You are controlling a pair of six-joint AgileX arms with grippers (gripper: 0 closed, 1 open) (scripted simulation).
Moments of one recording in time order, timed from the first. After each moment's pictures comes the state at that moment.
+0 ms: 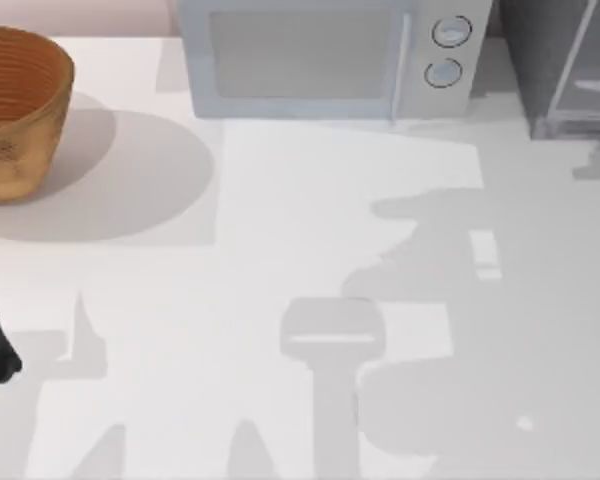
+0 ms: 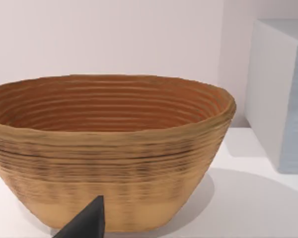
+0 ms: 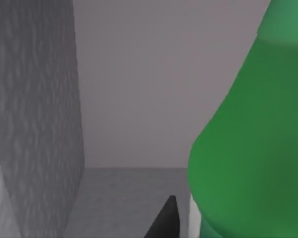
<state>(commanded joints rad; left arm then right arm) 0.00 0.00 0.00 0.00 0.00 0.00 -0.21 1.58 0.72 0.86 -0.18 0.01</state>
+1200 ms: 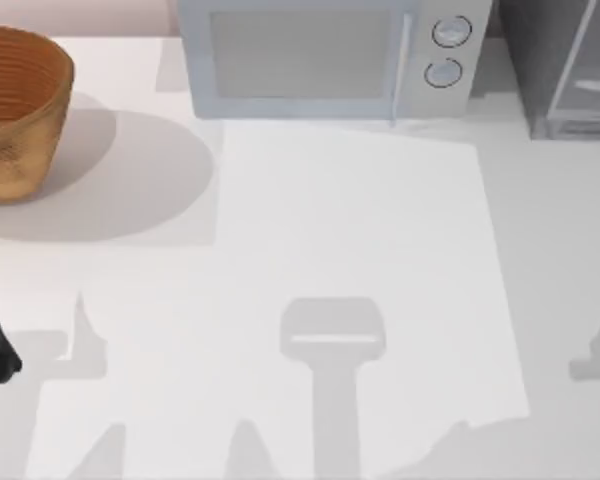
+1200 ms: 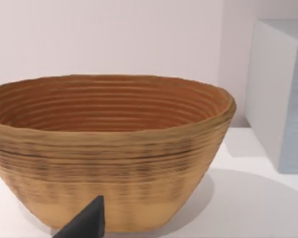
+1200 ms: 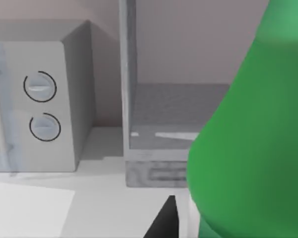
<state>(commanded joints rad) 0.00 0.00 0.00 0.00 0.00 0.00 0.00 0.00 0.00 0.00 0.00 0.00</state>
